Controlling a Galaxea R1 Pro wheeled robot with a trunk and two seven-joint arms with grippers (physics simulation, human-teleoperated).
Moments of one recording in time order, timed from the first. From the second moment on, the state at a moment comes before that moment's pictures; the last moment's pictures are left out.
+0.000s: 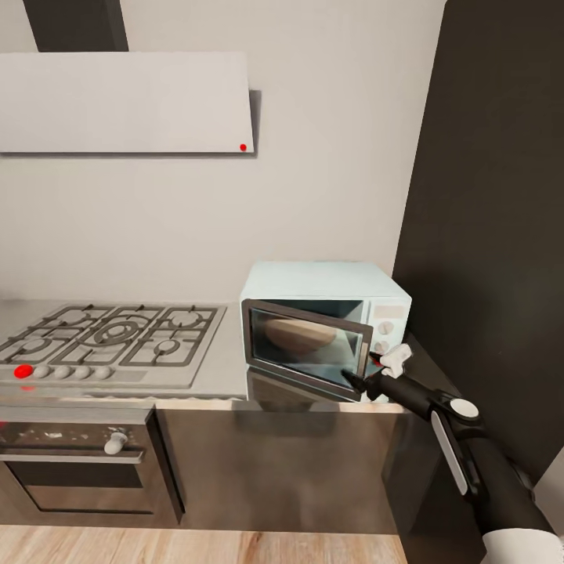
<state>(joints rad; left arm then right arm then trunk) -0.15 -0.01 0.15 -0.06 -0.01 -0.22 0.01 -0.48 -0.13 -0.08 -1.29 0.02 0.22 0.74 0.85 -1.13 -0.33</state>
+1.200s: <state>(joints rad) -0.15 -0.01 0.15 -0.06 -0.01 -0.22 0.01 -0.48 -0.13 -0.01 -1.29 0.03 0.22 0.77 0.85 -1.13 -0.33</state>
